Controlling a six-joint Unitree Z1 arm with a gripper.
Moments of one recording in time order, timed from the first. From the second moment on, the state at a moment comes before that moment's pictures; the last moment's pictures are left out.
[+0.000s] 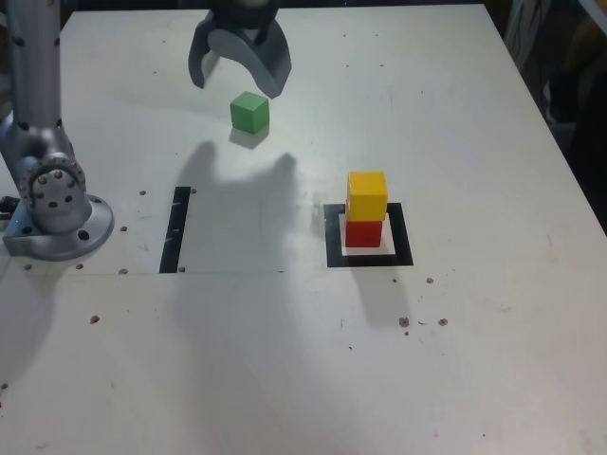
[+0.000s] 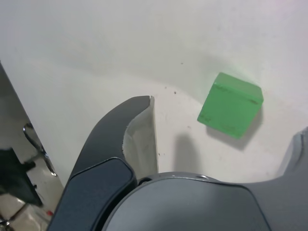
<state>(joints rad) 0.55 1.85 -1.26 1.14 0.43 0.75</state>
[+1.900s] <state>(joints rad) 0.57 1.97 -1.20 0.99 0.36 0.74</state>
